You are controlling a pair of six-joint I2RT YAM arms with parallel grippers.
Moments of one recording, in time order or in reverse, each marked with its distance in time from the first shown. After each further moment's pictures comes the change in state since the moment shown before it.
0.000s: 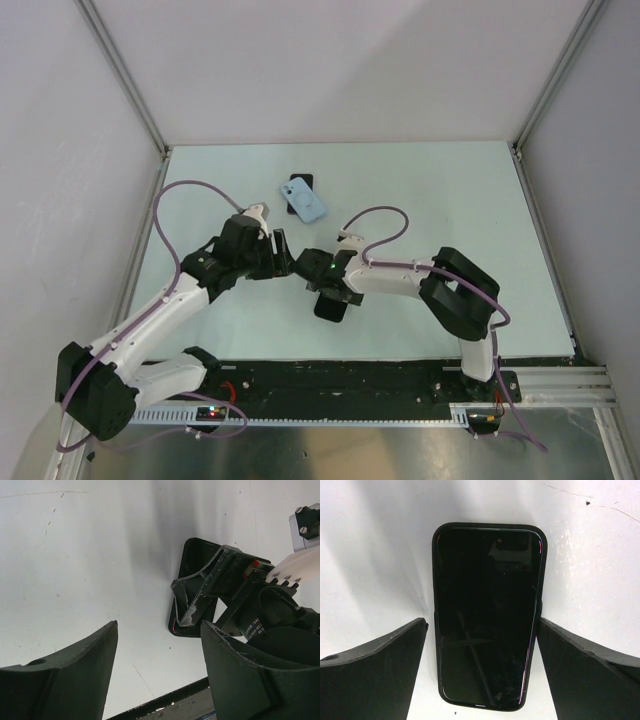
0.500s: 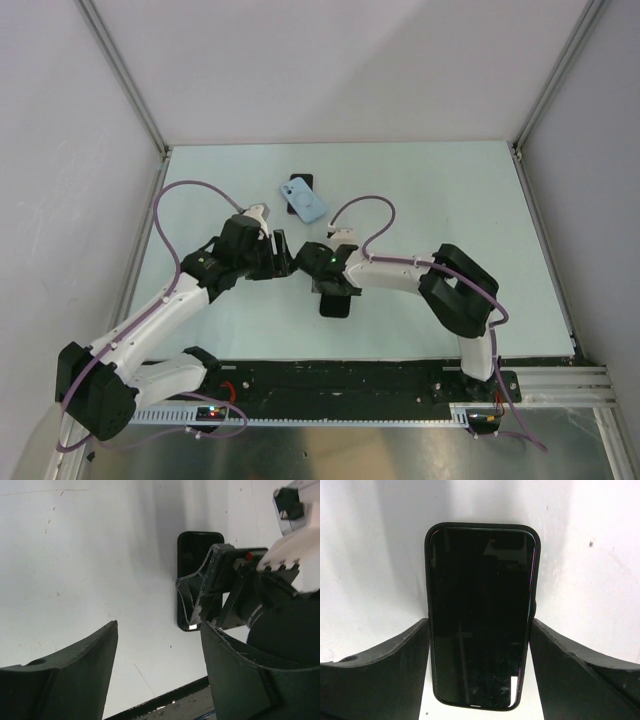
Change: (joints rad) left arm 0.001 0.000 0.000 -0.005 0.004 0.006; right arm -0.019 0.023 0.038 -0.016 -0.010 -0.234
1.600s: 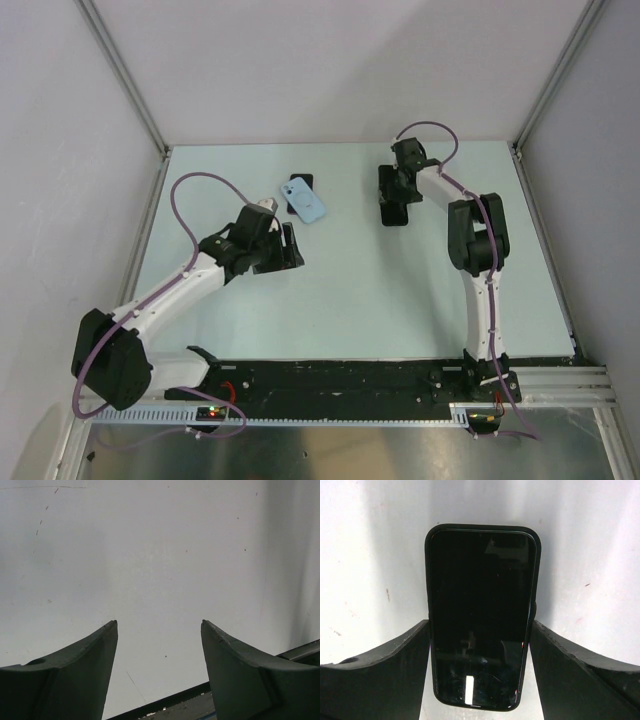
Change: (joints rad) left arm 0.000 0.179 0.086 -0.002 -0.008 -0.054; right arm -0.771 0.339 0.498 0.177 -0.482 -0.873
